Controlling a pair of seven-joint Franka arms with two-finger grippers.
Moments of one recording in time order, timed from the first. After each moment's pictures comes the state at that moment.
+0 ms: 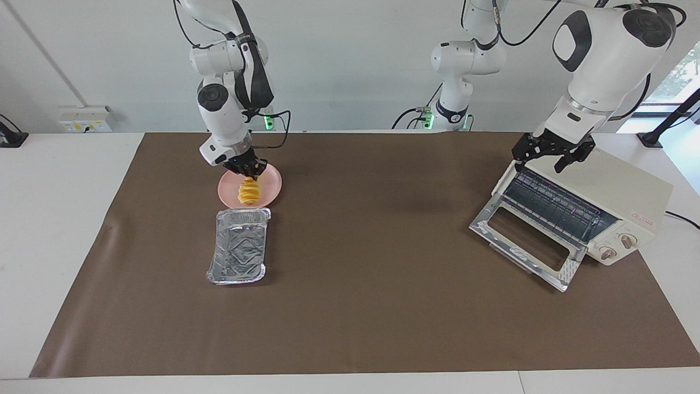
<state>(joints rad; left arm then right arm) -0.10 0.03 0.01 -1.63 0.00 1.65 0.05 0.22 -0.26 -0.02 -2.54 0.05 2.16 0.26</state>
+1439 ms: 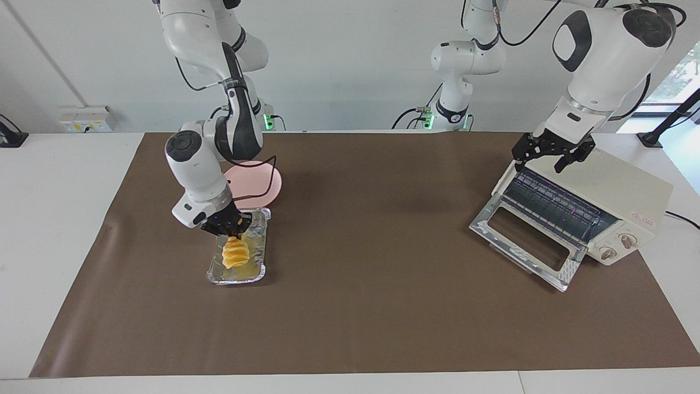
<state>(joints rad) -0.10 0.03 0.01 -1.63 0.00 1.65 0.05 0.13 0.26 -0.03 -2.02 0.05 2.33 -0.01</state>
